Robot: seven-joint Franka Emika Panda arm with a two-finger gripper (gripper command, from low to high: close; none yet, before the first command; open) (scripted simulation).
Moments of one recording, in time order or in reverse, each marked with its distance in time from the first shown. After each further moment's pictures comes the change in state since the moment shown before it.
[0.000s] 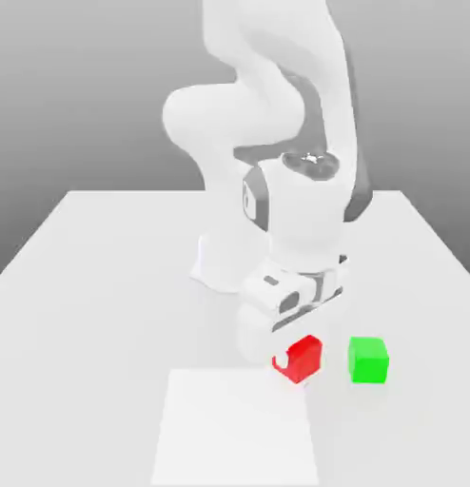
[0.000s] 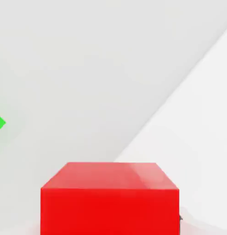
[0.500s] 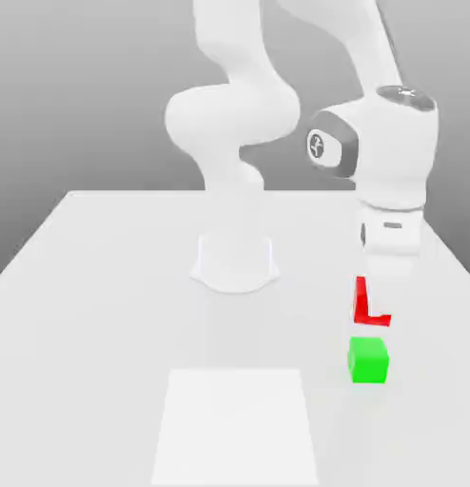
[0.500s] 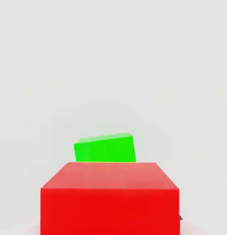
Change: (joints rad) arm 0.253 -0.052 0.110 0.045 0.033 -0.097 -0.401
